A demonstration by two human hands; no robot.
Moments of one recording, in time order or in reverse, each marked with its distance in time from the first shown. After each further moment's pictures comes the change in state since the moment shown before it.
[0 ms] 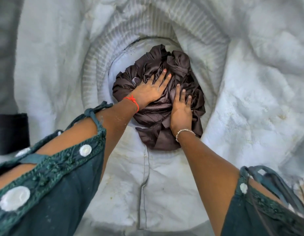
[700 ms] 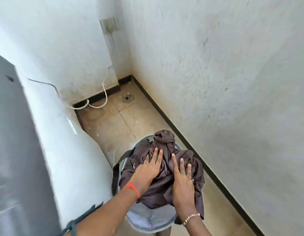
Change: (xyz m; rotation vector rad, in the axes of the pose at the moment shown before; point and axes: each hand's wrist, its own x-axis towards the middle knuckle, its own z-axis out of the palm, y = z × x) left_hand -0.320 0.086 -0.350 -0.107 0.408 -0.173; right_hand -0.296 -0.095 -0.400 0.018 0.215 -0.101
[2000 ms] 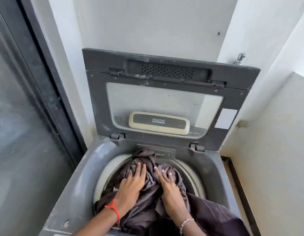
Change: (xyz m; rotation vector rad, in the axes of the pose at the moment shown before) left_hand -0.404 -0.282 -0.200 0.063 0.208 -0.951; right_hand -0.138 -0.478 -0.067 0.010 -0.261 -1.004
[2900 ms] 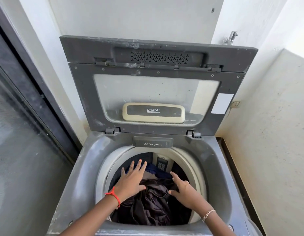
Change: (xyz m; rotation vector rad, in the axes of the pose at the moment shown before) left_hand 0.020 -0.018 0.011 -0.270 -0.437 0.118; right_hand -0.022 0.041 -0.006 0.109 -0.308 0.270
